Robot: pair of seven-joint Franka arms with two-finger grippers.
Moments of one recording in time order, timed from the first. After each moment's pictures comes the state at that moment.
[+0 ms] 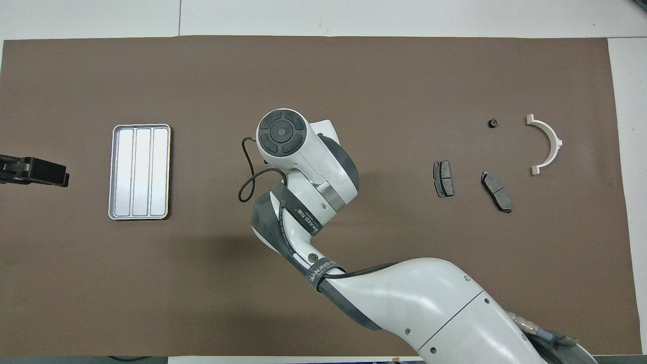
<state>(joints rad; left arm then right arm) -0.06 -0.09 0.01 -1.68 0.06 1.57 0.09 0.62 0.73 0.06 -1.26 -0.07 2.03 1.14</state>
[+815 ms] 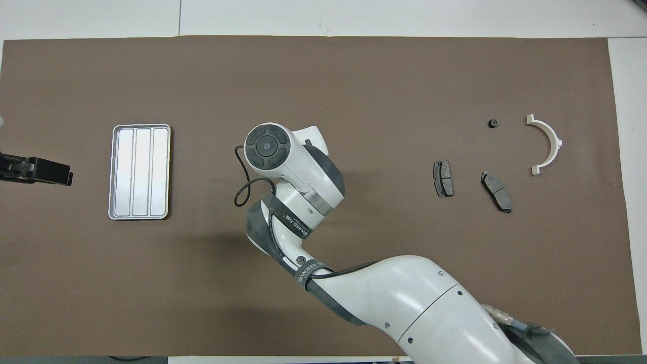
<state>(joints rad) -0.06 -0.09 0.02 -1.71 0.06 1.60 0.10 0.65 0.80 0.05 -1.23 -0.13 2.09 1.14</state>
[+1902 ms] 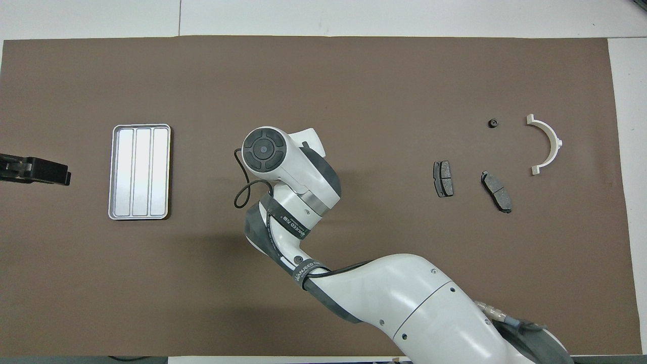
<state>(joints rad) -0.06 -0.09 0.02 -1.70 0.06 1.59 0.10 0.66 0.82 0.06 -1.21 -0.14 2.08 1.15</state>
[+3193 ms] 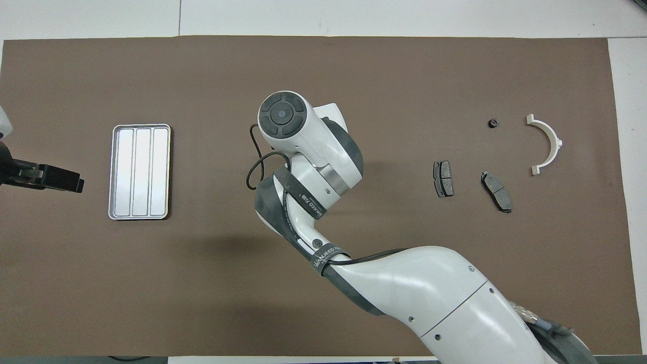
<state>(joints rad) -0.06 -0.09 0.01 -1.72 0.00 1.58 0.15 0.58 0.77 0.05 -1.13 -0.14 1.91 1.09</state>
